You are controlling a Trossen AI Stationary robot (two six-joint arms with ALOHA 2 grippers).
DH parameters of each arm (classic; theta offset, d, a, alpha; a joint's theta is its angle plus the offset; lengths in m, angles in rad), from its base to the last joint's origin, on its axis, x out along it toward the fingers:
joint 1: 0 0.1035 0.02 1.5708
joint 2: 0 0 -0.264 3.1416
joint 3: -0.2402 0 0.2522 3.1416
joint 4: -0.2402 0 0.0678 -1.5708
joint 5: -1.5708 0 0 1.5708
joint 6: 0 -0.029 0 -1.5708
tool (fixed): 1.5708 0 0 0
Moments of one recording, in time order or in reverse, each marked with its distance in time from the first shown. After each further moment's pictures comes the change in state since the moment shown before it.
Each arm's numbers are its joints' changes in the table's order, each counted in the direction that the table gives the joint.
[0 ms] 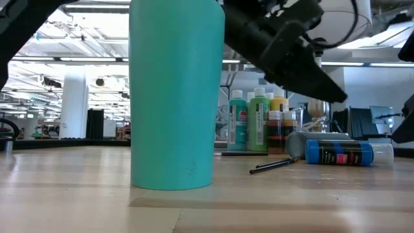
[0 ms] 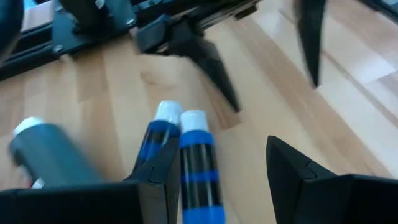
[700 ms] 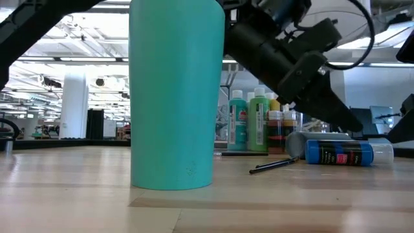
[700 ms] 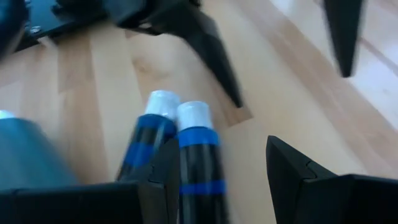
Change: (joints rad) left arm 0.010 -0.119 -0.094 -0.003 0.021 -0.004; right arm 0.003 0.000 0.000 -0.022 -0.027 -0.009
